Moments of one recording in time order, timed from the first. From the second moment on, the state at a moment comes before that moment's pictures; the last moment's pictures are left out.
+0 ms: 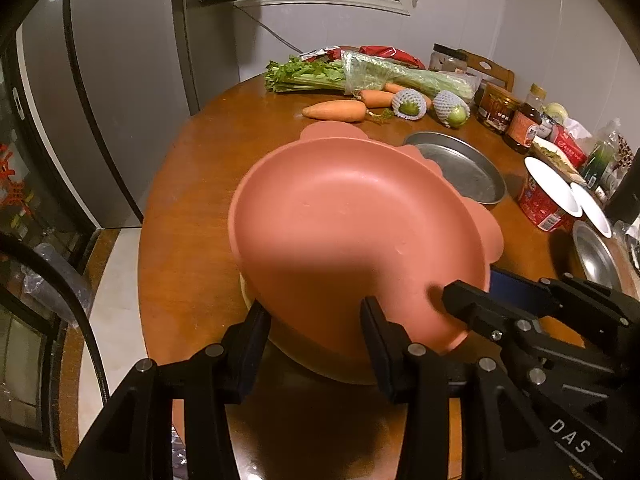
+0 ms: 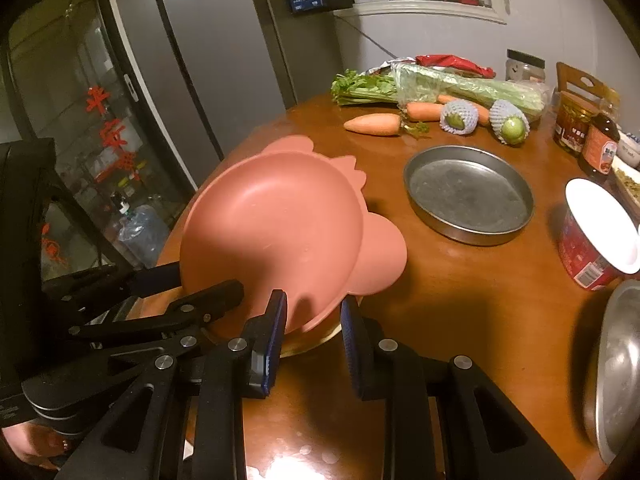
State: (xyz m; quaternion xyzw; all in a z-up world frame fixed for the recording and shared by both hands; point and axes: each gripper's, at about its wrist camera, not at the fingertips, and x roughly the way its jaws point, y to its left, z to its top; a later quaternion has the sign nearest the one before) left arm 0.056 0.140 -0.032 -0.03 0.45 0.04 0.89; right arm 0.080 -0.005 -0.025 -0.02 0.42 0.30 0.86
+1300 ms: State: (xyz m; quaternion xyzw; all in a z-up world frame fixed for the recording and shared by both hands) left arm 0.061 0.152 -0.051 -0.07 0.47 0.04 0.88; right arm 0.086 -0.004 -0.041 -0.03 0.45 0.28 0.85
